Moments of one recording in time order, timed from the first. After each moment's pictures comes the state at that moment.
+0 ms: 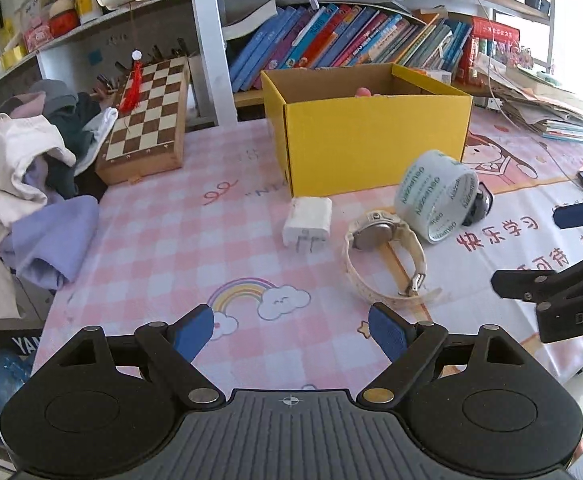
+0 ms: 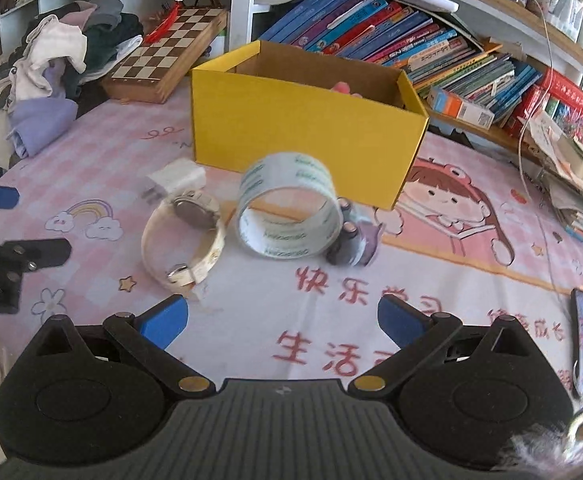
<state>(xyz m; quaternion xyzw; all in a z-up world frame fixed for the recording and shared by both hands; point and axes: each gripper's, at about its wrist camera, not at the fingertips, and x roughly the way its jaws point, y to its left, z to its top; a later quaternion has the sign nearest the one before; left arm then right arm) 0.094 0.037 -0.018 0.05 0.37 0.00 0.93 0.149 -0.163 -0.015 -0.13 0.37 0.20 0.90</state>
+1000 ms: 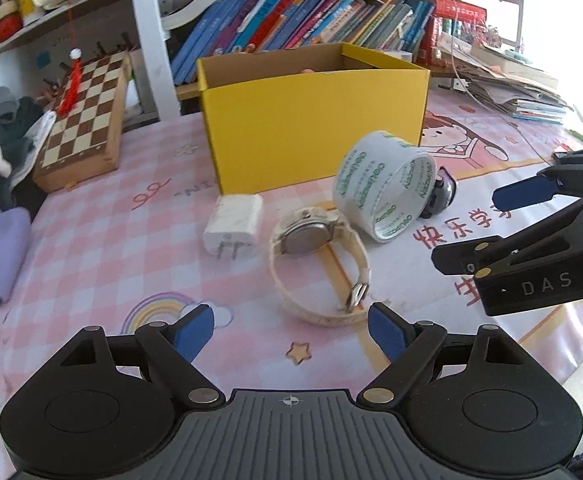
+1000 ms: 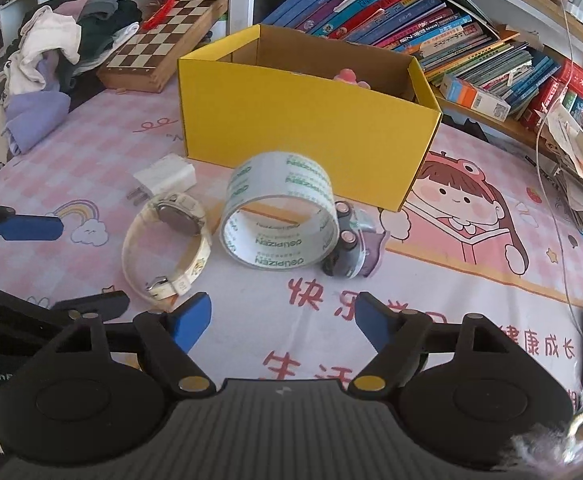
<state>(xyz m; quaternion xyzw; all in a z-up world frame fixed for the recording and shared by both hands) 0.132 -0.007 -0.042 0.06 0.39 -0.05 0.92 0.187 -0.166 -0.018 -0.14 0.39 0.21 0.89</state>
